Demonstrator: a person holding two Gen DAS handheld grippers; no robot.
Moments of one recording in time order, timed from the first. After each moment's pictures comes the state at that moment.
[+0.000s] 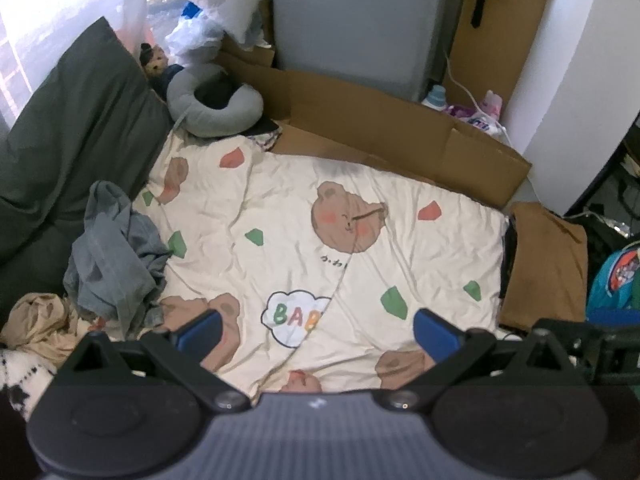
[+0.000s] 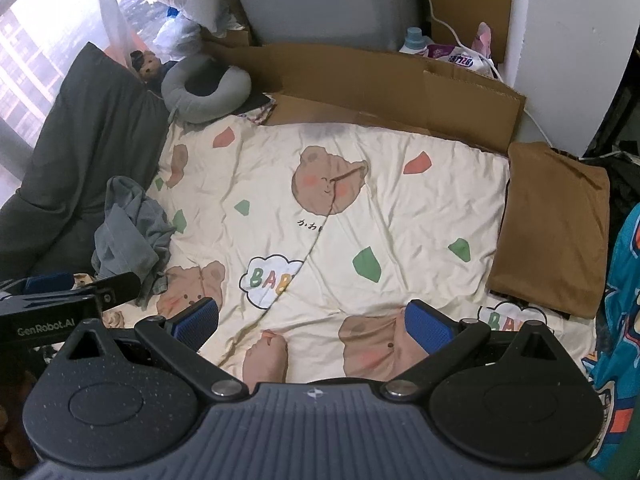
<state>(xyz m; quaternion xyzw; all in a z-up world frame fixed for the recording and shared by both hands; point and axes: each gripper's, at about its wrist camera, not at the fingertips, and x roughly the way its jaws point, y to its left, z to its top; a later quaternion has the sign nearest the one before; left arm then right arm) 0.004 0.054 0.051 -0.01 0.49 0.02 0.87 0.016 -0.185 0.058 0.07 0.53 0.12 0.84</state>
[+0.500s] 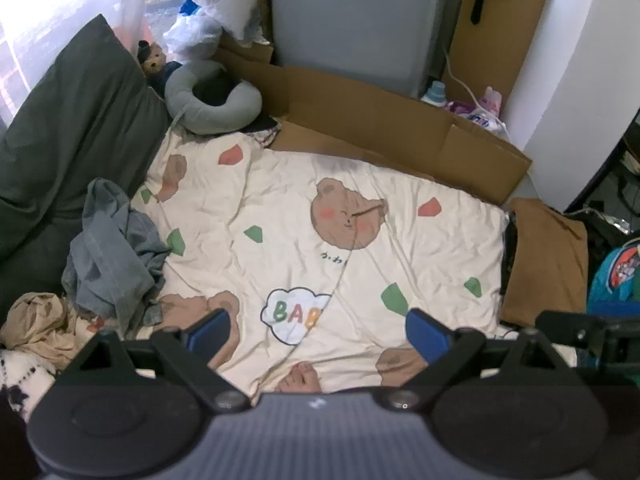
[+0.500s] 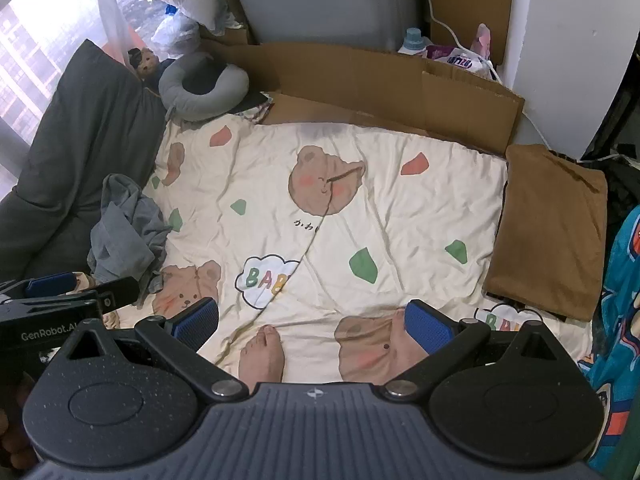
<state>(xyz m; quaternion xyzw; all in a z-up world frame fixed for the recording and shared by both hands) 0.004 0.055 0.046 -0.01 0.50 0.02 0.87 0.015 -0.178 0.056 0.06 0.53 0.12 0.84</state>
